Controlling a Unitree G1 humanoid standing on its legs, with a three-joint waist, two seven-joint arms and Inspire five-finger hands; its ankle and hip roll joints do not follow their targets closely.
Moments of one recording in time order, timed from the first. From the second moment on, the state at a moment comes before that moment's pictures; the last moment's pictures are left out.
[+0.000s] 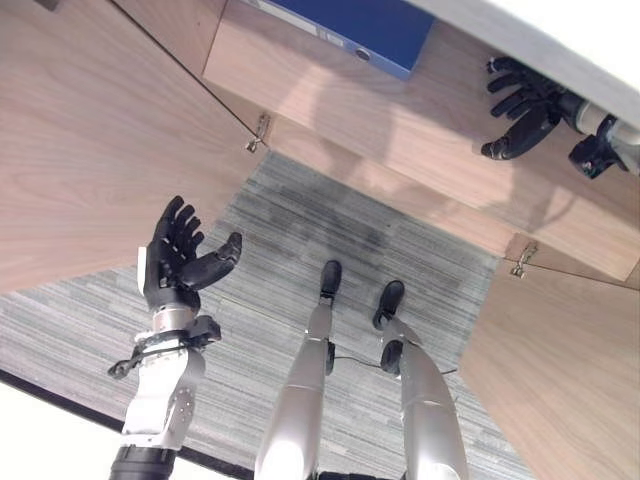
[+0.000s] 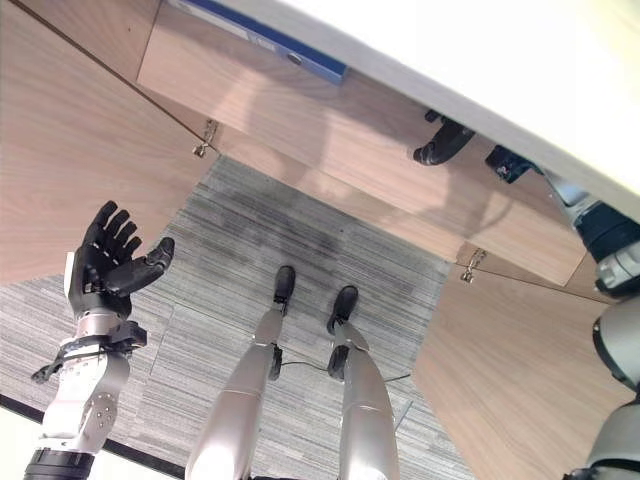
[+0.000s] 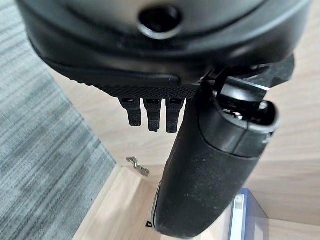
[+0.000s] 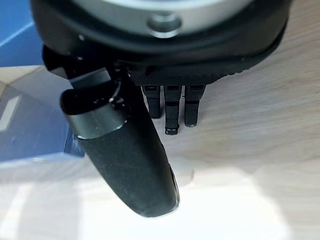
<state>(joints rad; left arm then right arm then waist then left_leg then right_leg) -0.04 0.46 0.04 -0.04 -0.54 -0.13 0.31 -1.40 -1.12 1.04 0.56 0.46 0.17 0.22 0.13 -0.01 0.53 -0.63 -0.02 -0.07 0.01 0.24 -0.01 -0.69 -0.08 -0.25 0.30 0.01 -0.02</state>
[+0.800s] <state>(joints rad) -0.10 0.45 0.01 -0.03 -0.54 -0.09 0.24 -1.06 -1.07 1.32 0.13 0.36 0.25 0.65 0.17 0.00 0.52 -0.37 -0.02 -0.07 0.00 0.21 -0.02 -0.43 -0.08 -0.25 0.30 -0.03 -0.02</state>
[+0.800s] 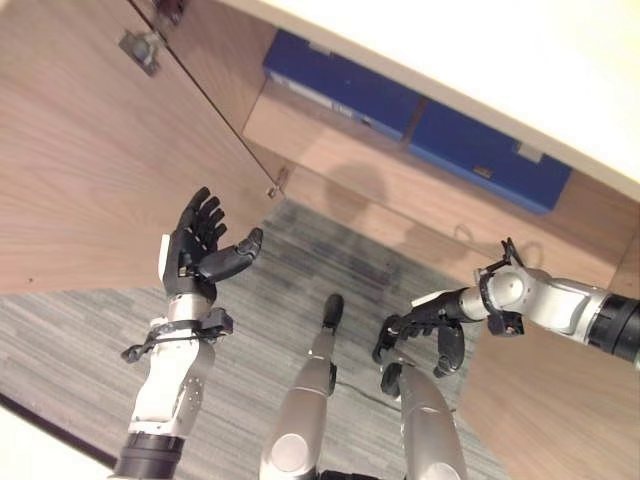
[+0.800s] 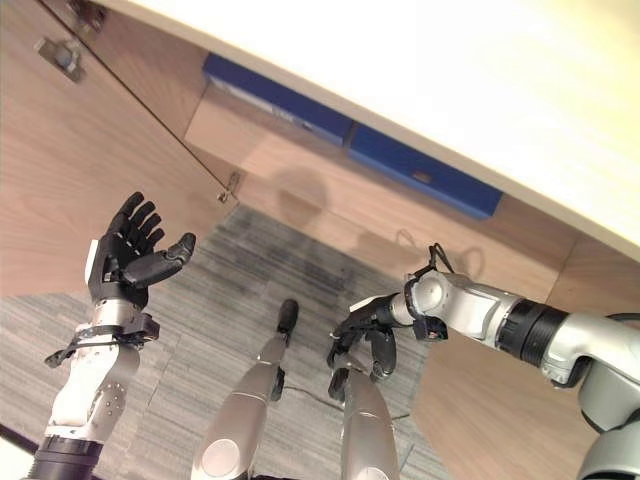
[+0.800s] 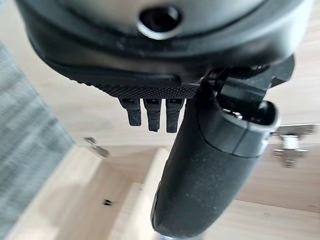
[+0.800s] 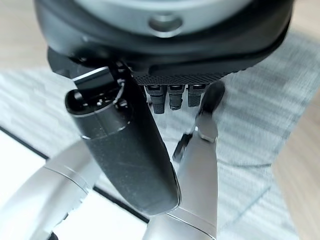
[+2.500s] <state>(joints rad) 0.06 0.17 -0.02 1.16 -0.28 0.05 0.18 0.04 -0.31 -0.22 0.87 0.53 -0.02 -0.27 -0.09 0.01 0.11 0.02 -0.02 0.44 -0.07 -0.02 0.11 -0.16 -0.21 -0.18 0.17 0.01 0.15</state>
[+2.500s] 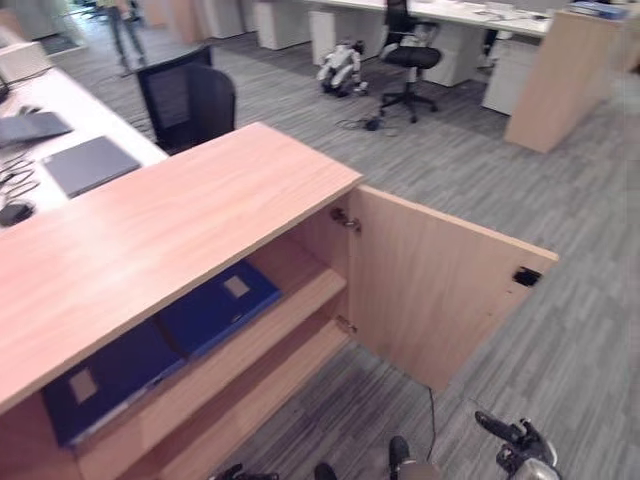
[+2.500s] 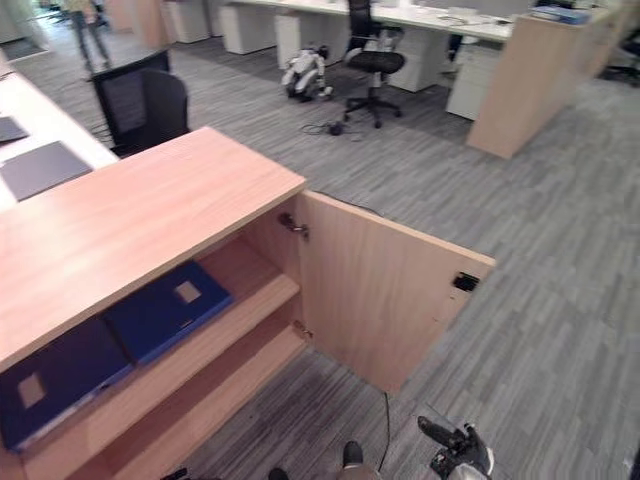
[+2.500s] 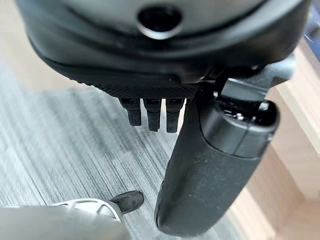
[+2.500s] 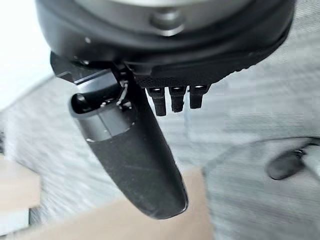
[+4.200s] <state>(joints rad) -0.02 0.19 0.04 1.25 -0.27 0.03 0.11 -0.86 -1.17 0.93 -0.03 -0.07 -0.10 0.24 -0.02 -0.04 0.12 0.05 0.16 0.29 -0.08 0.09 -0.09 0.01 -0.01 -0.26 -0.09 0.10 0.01</state>
